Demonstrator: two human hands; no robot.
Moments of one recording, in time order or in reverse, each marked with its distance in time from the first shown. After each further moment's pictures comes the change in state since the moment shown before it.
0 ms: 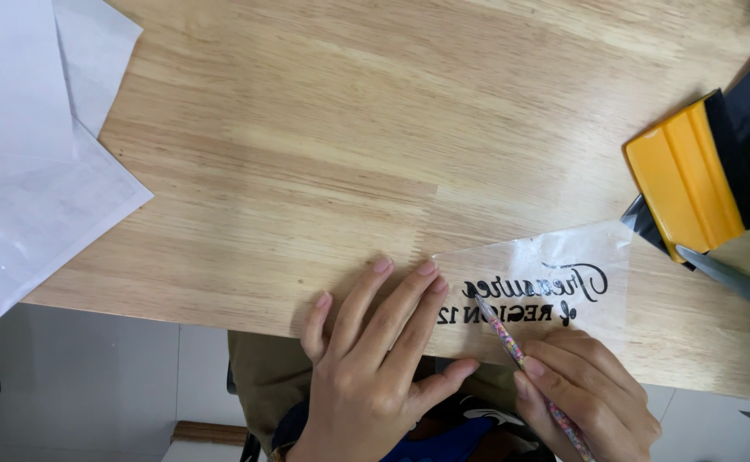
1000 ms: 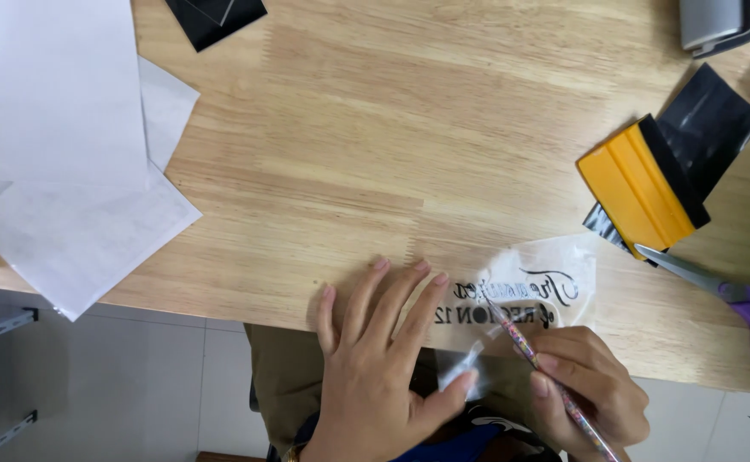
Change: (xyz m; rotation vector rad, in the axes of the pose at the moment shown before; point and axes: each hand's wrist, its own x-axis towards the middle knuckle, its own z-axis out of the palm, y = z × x) left_hand 0.011 0.014 -0.031 -0.129 -0.148 -0.064; right_hand -0.010 0.006 0.011 0.126 0.397 -0.064
